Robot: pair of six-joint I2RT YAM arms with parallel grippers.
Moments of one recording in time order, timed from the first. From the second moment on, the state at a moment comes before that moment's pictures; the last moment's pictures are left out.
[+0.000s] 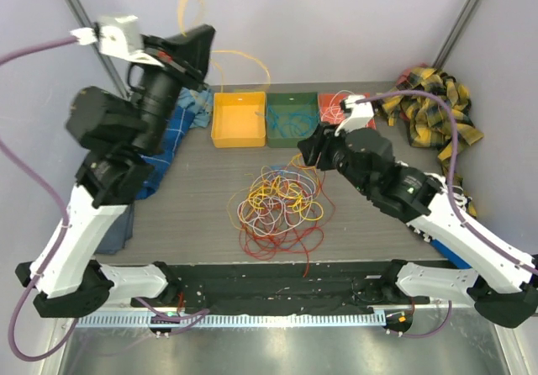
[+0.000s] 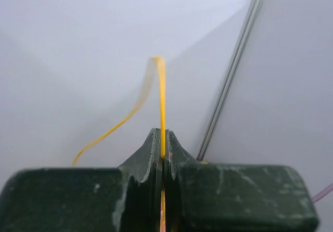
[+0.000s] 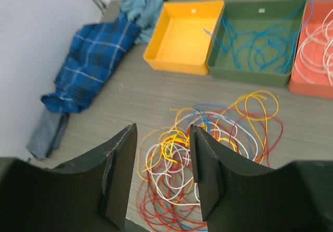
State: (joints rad) left arm -0.79 1.20 1.74 -0.06 -0.30 -0.11; right arm 0.87 1.06 1.33 -0.50 0.41 0.49
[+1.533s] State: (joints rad) left arm -0.44 1.91 2.08 -0.41 -0.22 -0.22; right arm 0.87 0.90 0.91 -0.39 0.43 0.48
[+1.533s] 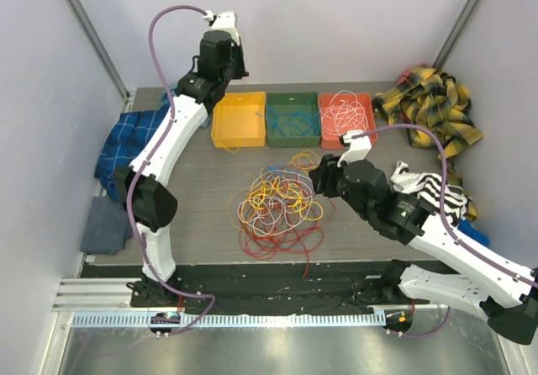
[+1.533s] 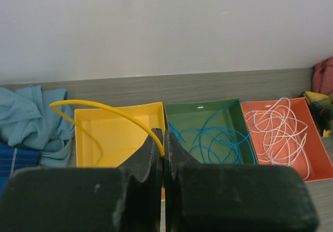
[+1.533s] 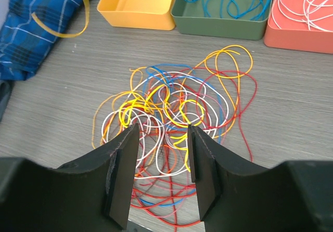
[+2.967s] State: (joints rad) left arm -0.44 1.90 1.91 -0.33 -0.22 -0.35; right arm 0.87 0.90 0.86 -0.40 0.48 0.48
